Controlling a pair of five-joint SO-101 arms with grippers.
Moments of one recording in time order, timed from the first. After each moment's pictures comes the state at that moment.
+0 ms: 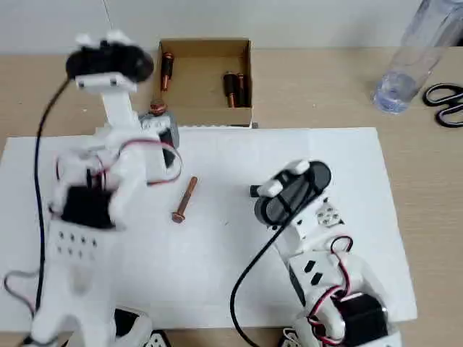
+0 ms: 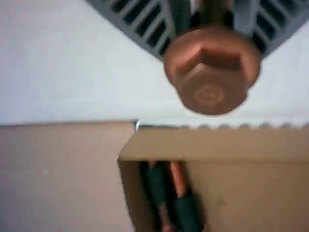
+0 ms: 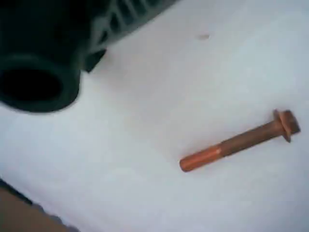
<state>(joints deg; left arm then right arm) 9.1 -39.1 24.0 58.9 19.0 -21.5 -88.8 62.1 60.9 13.4</state>
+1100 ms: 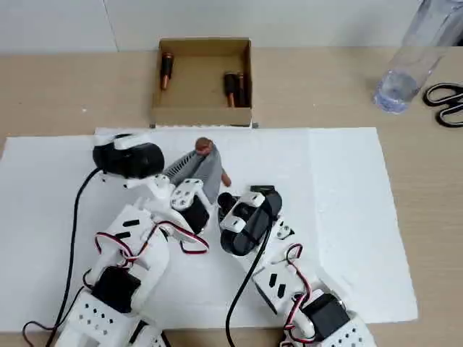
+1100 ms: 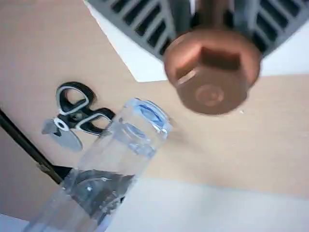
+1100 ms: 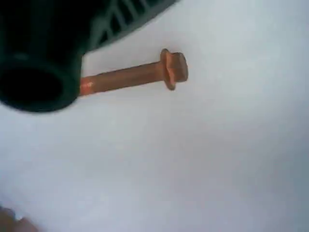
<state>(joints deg) 25.5 -71.7 67.2 25.5 32.1 -38.0 -99.4 89.0 37.2 8.0</state>
